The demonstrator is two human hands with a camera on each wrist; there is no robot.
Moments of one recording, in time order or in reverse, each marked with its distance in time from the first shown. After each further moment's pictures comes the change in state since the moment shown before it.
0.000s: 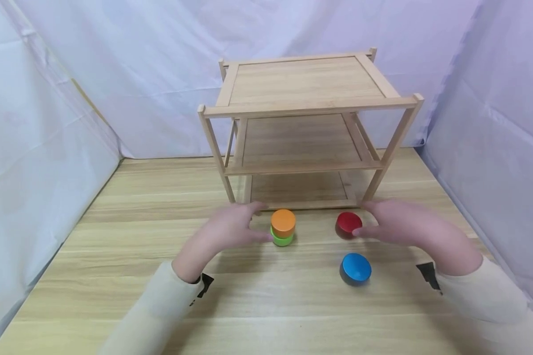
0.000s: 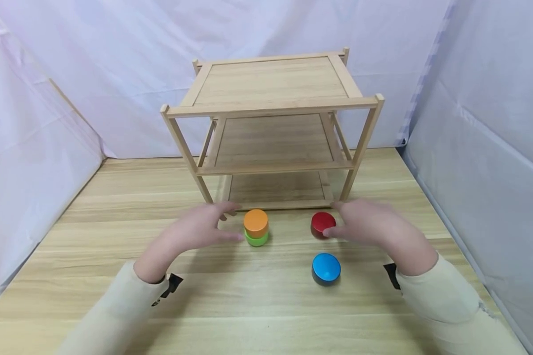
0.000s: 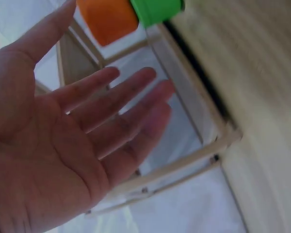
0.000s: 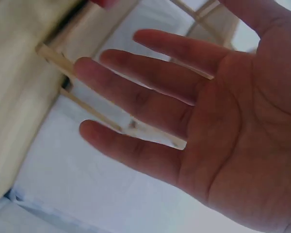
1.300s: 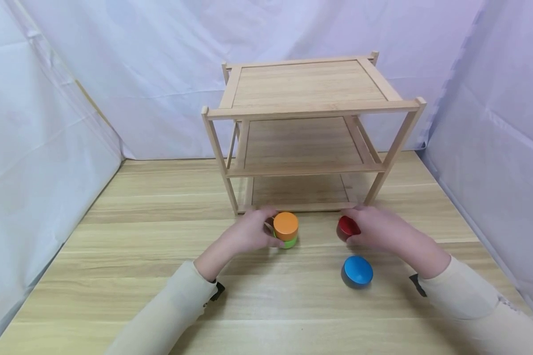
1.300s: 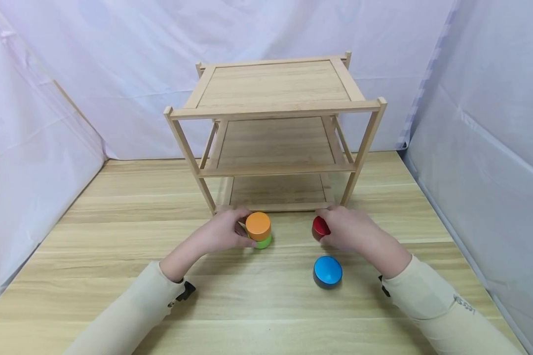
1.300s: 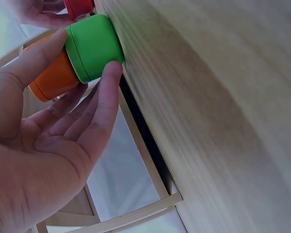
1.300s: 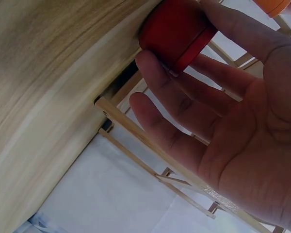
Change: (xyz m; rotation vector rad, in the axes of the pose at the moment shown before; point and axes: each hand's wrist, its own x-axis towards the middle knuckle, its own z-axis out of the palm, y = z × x) left_hand 0.029 -0.005 0.040 -0.302 0.023 0.081; right_hand 0.030 -0.013 0.036 -0.006 0.097 -0.045
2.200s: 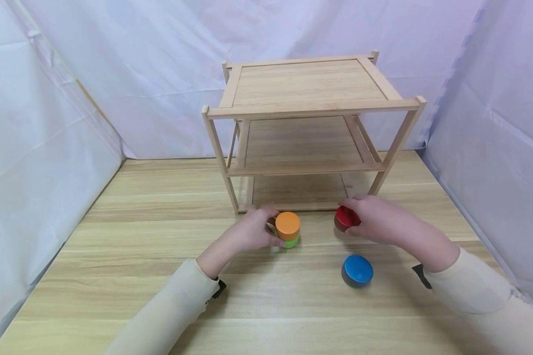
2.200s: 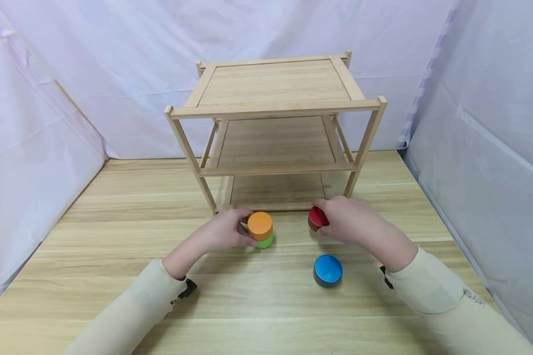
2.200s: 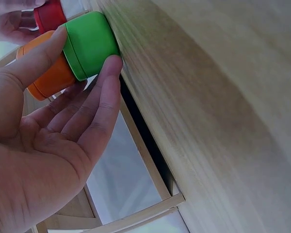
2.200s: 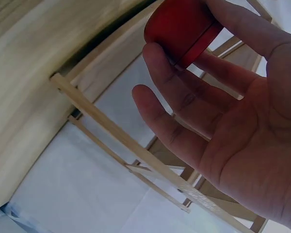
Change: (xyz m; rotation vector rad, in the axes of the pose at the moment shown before) left_hand 0.003 0.002 0.001 0.014 -0.026 -0.024; right_hand -0.002 -0.012 -0.029 0.008 0.020 -0.039
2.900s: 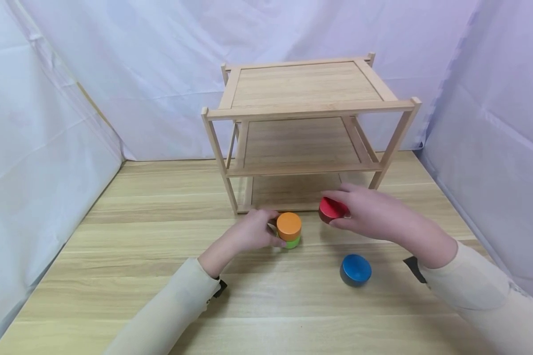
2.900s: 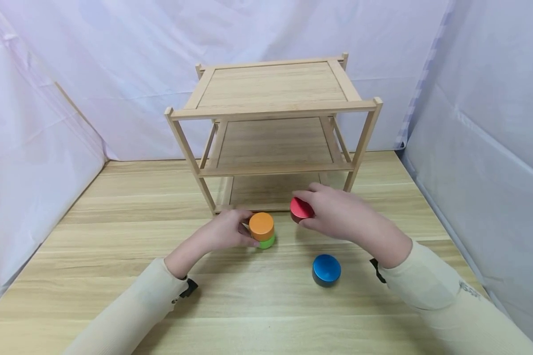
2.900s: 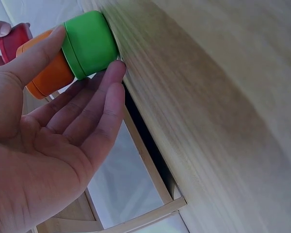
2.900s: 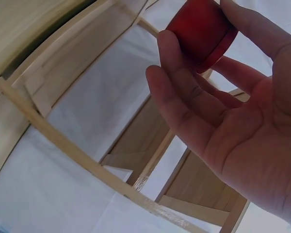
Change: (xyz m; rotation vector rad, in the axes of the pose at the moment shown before) left_hand 0.001 0.001 0.002 -0.001 -0.022 -0.008; right_hand -0.008 -0.032 -0.028 0.027 0.077 -0.074
